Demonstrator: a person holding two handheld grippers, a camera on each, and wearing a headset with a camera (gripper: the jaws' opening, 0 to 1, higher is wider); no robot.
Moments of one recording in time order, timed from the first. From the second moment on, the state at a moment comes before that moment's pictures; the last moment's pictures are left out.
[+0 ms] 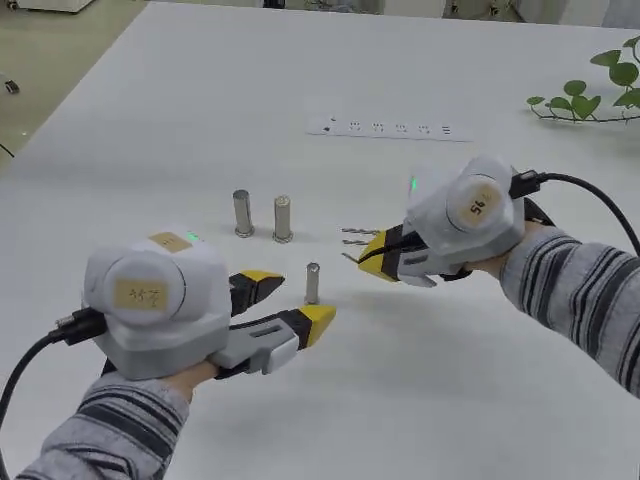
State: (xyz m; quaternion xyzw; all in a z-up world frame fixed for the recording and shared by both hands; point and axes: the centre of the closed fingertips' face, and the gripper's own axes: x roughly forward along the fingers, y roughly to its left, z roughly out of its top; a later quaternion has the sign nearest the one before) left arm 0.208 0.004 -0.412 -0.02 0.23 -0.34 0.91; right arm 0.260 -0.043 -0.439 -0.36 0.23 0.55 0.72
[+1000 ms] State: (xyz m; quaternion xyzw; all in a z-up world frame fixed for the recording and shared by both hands) left arm 0.195 -0.005 -0.414 -0.11 0.26 -0.36 0.89; right arm 0.192 -0.009 -0.423 -0.38 0.15 0.64 0.65
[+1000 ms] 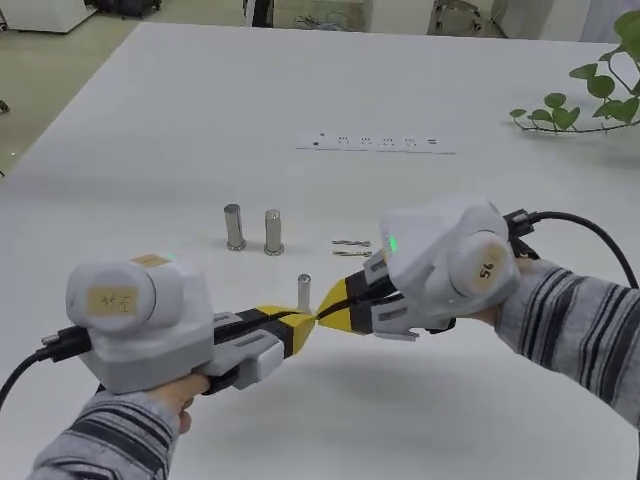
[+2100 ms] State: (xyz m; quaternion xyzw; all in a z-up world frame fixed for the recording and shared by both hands) left arm 0.182 -0.011 -0.409 -0.08 0.25 -0.41 0.87; right arm 0.188 -0.014 -0.424 -0.41 0.14 0.64 0.64
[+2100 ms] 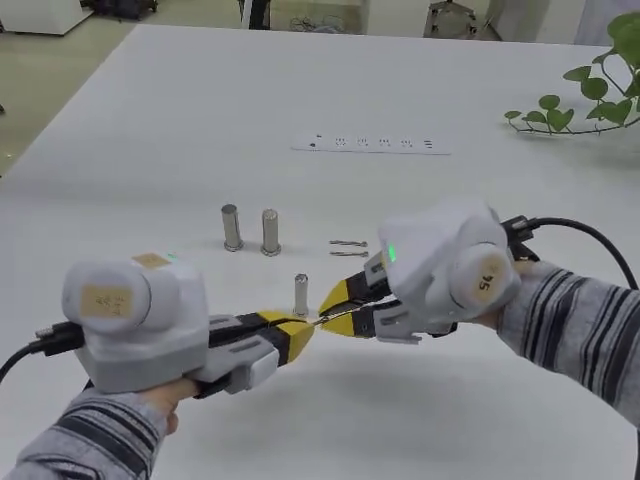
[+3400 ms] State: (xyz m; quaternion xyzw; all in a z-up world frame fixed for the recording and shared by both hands) left arm 0.210 0.004 -0.427 0.03 0.22 -0.36 0.91; right arm 0.220 -0.028 -0.444 -0.45 0.19 0.57 0.66
